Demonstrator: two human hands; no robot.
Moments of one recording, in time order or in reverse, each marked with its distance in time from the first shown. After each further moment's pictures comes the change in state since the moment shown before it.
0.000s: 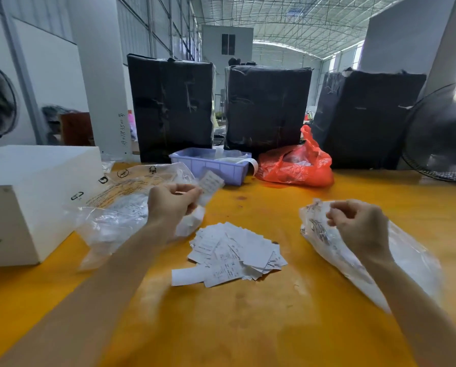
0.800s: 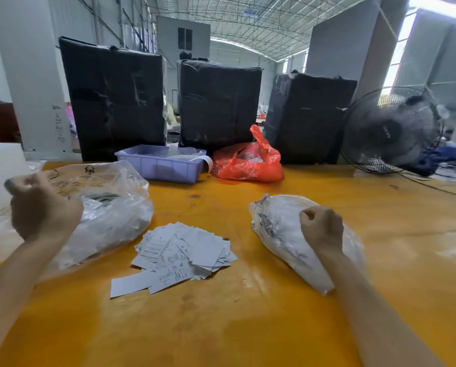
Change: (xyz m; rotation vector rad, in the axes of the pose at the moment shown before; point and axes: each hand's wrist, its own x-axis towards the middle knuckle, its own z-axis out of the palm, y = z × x) left_hand 0.084 -0.059 -0.065 0.701 0.364 0.209; right_hand 0.010 0.048 -0.012 -0.287 0.073 0.131
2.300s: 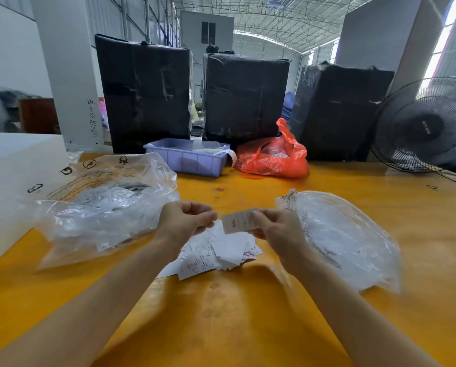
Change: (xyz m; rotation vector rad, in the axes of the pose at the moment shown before) left_hand -0.129 0.103 0.002 -0.807 -0.726 -0.208; right_hand -0.070 -0.092 0.023 0.695 -0.578 0.043
